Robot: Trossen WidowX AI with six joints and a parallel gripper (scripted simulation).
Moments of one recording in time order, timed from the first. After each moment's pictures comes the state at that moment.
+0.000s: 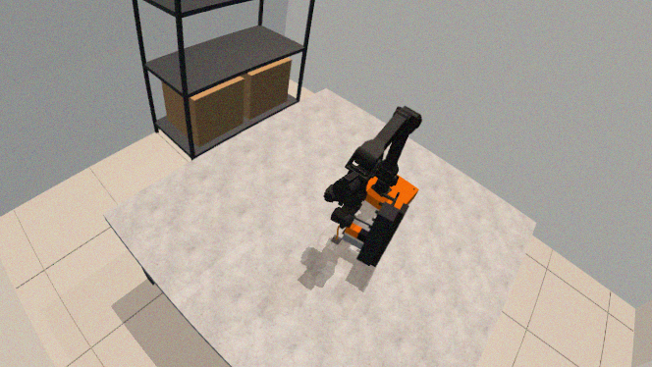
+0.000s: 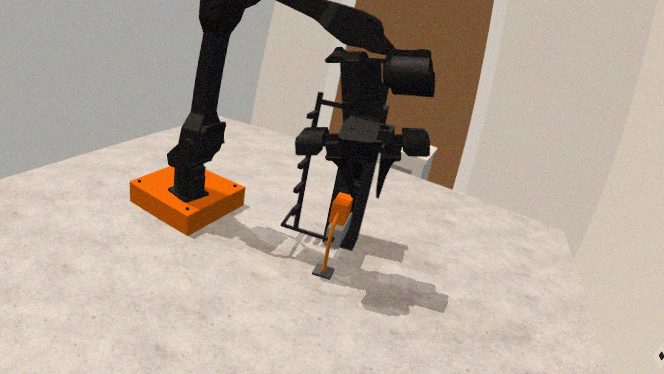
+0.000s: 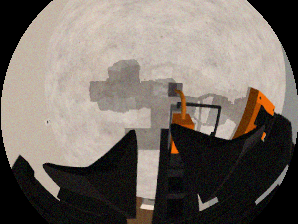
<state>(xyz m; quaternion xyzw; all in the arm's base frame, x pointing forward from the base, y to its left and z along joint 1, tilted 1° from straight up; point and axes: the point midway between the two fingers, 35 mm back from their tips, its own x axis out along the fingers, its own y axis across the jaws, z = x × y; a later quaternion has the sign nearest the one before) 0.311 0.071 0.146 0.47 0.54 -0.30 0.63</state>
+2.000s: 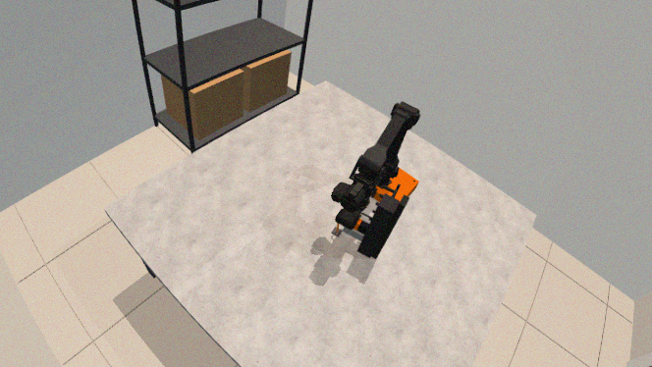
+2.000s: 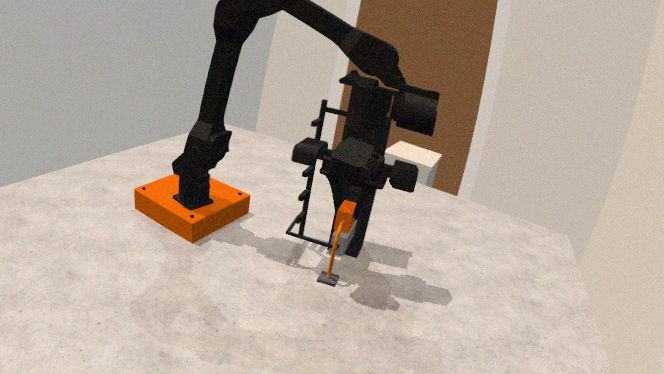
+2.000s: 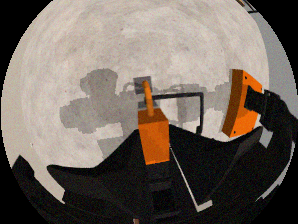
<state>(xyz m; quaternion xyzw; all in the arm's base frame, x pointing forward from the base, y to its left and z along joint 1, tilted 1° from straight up) 0.281 0.084 0.111 0.43 0.56 -0.40 0.58</state>
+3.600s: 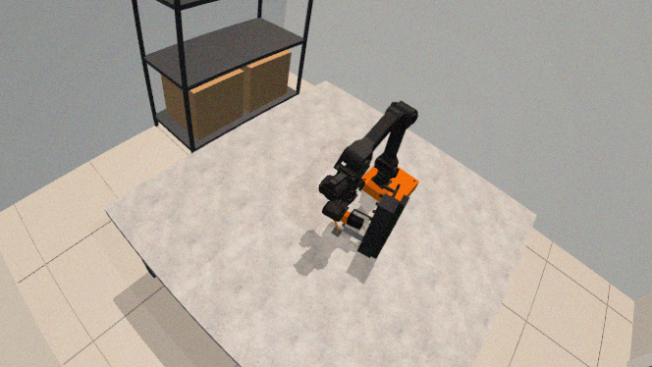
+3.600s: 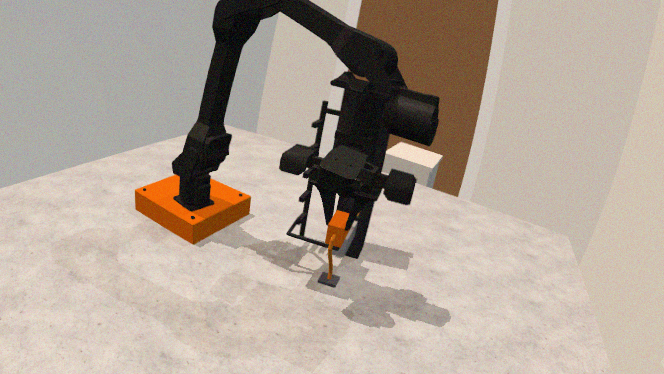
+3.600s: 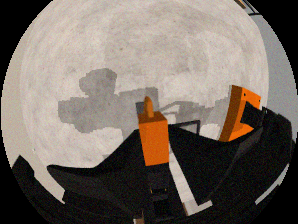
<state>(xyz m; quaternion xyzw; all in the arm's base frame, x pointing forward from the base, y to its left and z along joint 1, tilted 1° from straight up) 0.293 0.038 0.111 0.43 0.56 -0.40 0.58</state>
